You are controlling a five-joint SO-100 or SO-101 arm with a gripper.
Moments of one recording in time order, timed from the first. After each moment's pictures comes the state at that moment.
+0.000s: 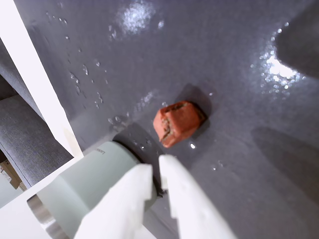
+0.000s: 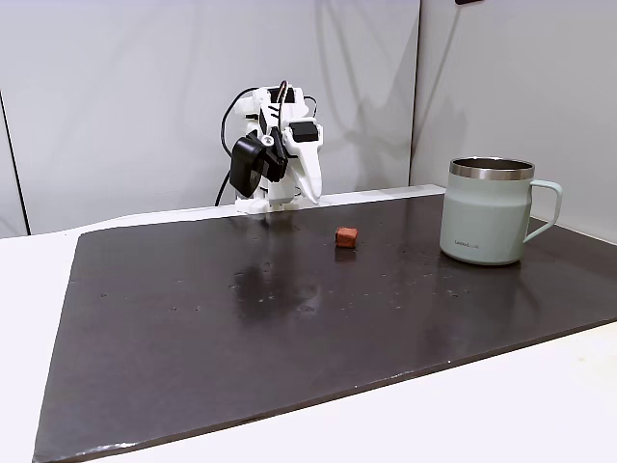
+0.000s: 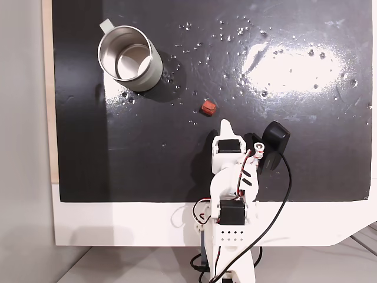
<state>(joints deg) 2.5 181.2 172.4 44.3 -0.8</state>
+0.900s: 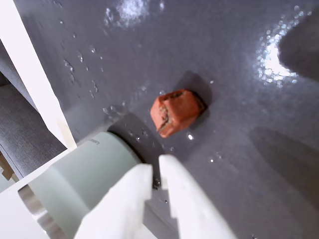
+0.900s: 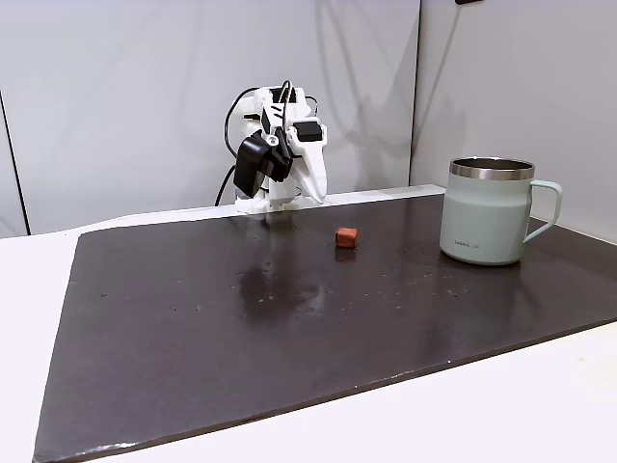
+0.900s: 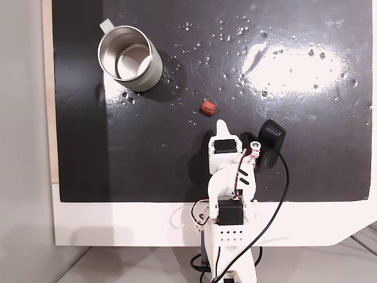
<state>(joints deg) 0.2 181.2 172.4 44.3 -1.0</state>
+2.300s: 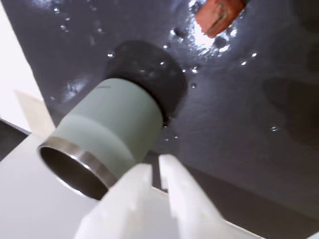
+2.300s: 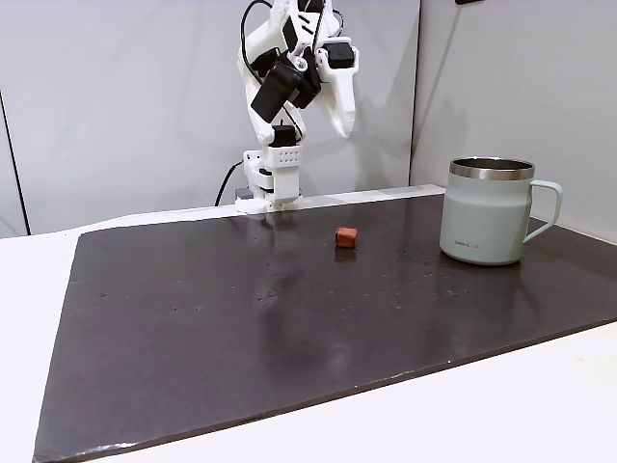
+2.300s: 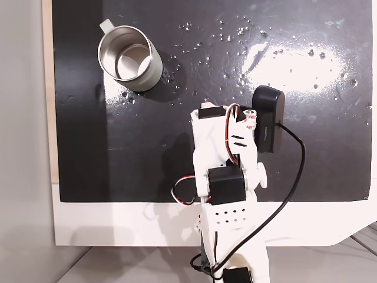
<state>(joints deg) -7.8 130.9 107.1 77.4 1.3</state>
